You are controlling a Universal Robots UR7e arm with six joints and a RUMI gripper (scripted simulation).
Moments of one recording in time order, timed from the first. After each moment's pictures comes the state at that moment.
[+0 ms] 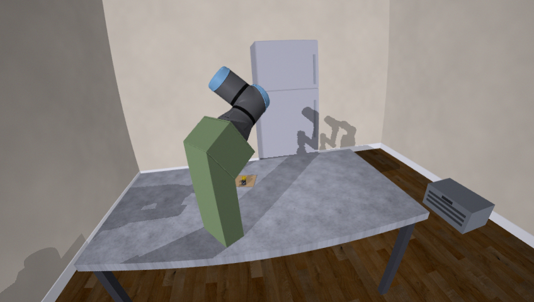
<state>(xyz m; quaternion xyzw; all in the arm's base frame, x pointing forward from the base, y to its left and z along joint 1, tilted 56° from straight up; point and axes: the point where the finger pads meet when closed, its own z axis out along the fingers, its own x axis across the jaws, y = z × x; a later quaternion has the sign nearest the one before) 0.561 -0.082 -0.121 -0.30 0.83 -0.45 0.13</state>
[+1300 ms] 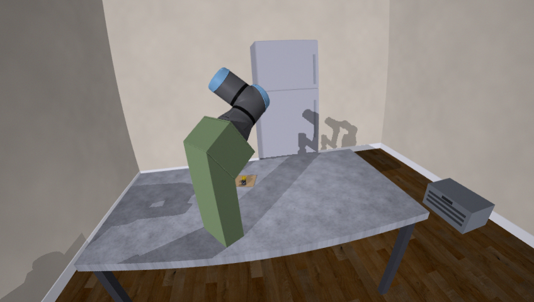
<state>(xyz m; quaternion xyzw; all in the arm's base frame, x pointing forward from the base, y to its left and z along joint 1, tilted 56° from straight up) 0.576 -0.103 -0.138 -0.30 0.83 -0.45 0.13</state>
